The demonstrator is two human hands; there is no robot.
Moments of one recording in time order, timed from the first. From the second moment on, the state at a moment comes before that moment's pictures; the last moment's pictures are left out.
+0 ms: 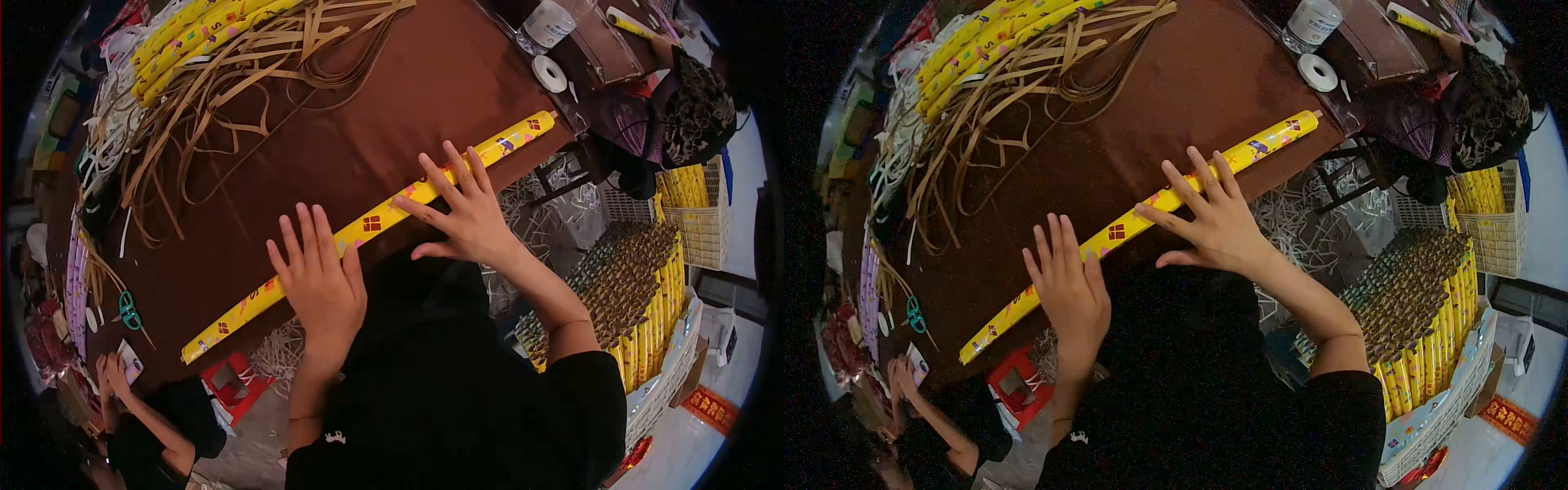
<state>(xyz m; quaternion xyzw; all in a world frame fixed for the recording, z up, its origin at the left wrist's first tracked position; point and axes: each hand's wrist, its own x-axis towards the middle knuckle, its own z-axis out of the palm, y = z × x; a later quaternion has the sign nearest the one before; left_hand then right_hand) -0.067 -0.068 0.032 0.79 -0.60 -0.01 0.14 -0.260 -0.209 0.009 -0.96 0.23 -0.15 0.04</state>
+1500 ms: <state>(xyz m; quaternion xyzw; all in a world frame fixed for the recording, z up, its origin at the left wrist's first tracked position) -0.082 -0.087 -0.002 0.80 -0.58 0.15 0.04 -0.362 -0.320 -0.030 -0.48 0.50 -0.64 0.33</state>
